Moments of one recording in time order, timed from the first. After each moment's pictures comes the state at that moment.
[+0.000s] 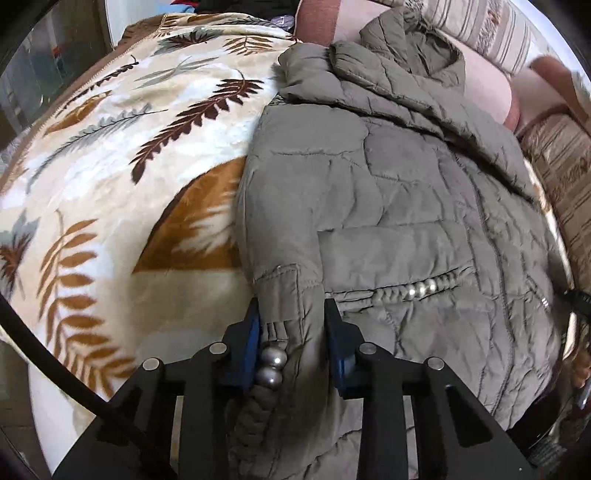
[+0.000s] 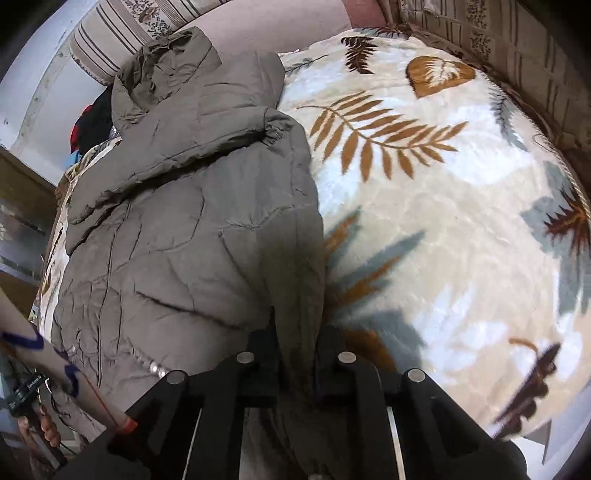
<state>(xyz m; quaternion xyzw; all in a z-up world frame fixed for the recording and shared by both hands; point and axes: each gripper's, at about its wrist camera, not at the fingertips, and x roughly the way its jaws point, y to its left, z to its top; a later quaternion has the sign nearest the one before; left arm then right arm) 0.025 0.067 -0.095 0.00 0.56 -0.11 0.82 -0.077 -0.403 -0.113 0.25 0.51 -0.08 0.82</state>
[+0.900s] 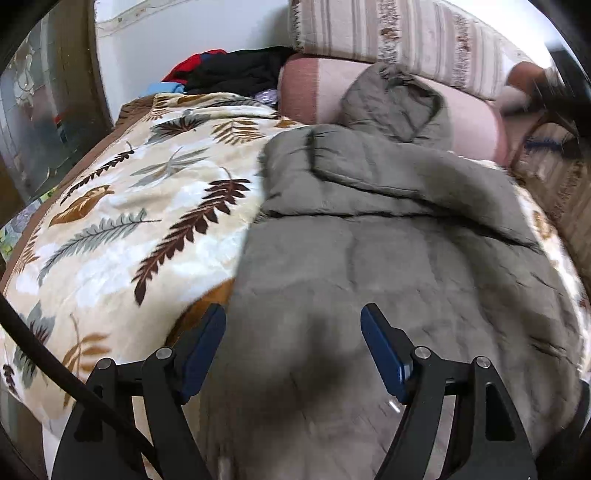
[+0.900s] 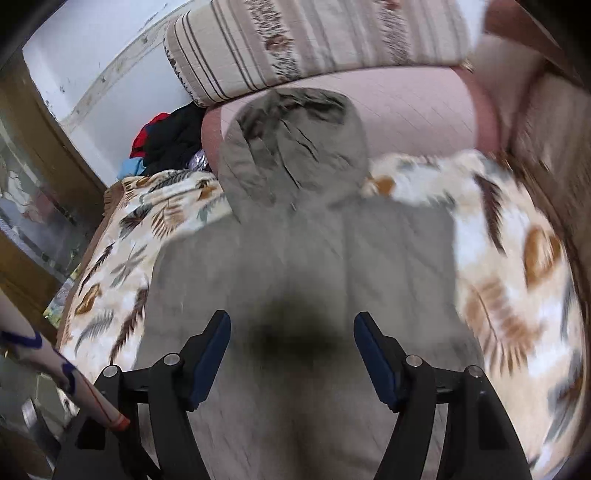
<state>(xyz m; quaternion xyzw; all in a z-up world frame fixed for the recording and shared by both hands) 0.072 0.037 -0.064 0.04 0.43 -0.11 0.90 0.163 -0.288 0.040 0.16 0.45 -0.02 0.88</state>
